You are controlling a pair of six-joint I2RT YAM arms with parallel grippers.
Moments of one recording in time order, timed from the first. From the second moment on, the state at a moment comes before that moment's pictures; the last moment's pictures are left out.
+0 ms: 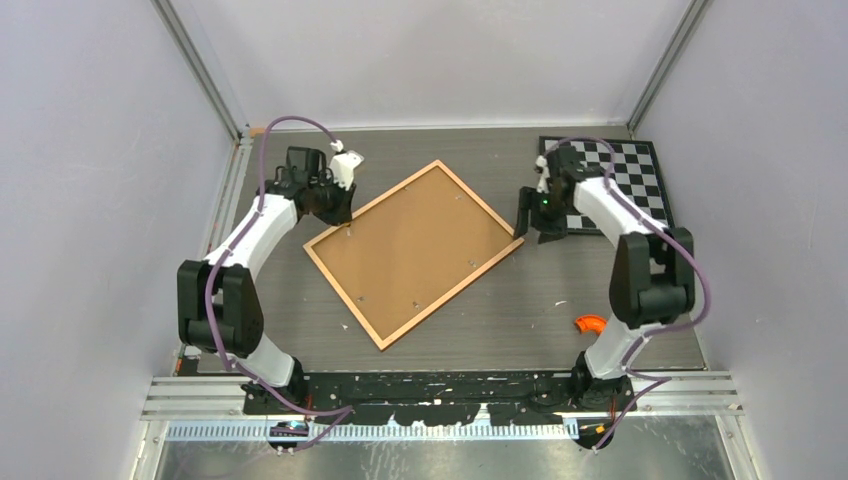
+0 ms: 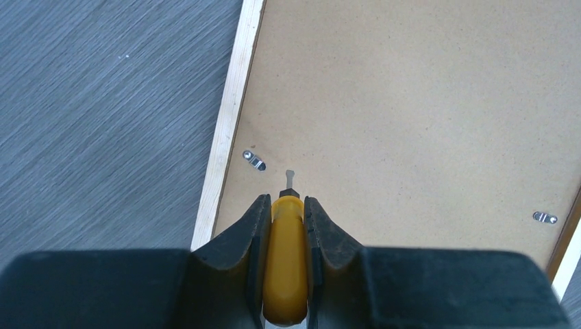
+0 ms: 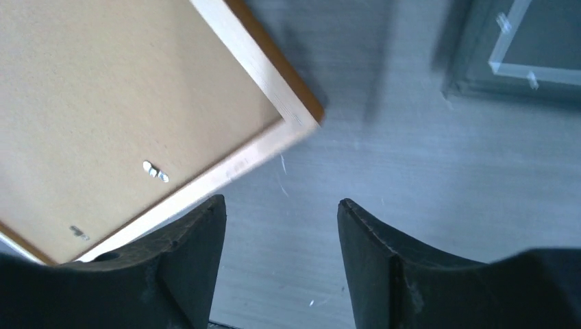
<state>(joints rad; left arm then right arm) -0.15 1.58 1.22 -0.54 0.35 0.38 0.16 1.79 1.34 -0.78 -0.19 0.19</state>
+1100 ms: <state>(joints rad) -0.15 1.54 1.24 -0.53 0.25 0.31 0.18 2.24 1.77 -0.63 -0.23 0.62</state>
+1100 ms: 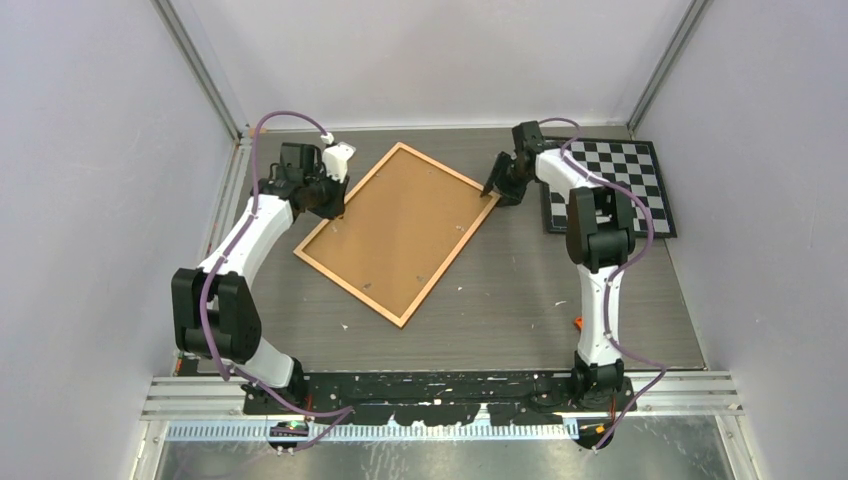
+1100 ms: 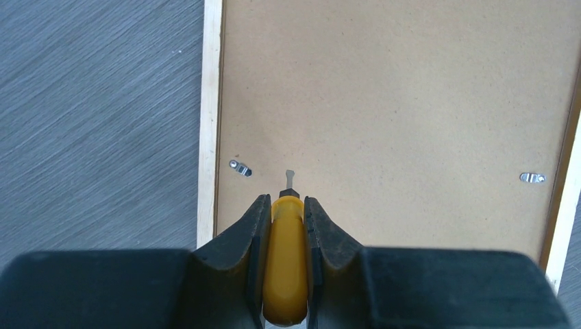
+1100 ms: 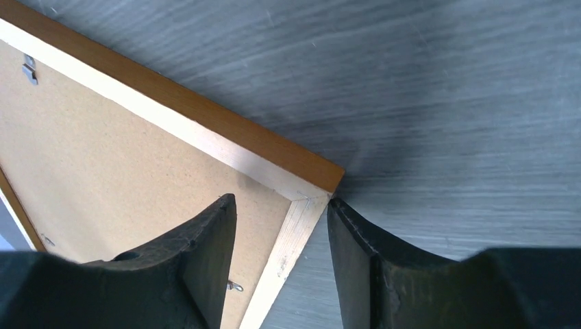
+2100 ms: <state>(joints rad) -0.15 1.55 1.25 -0.54 0.24 0.31 0.35 2.14 1.66 -0.74 0.06 0.72</state>
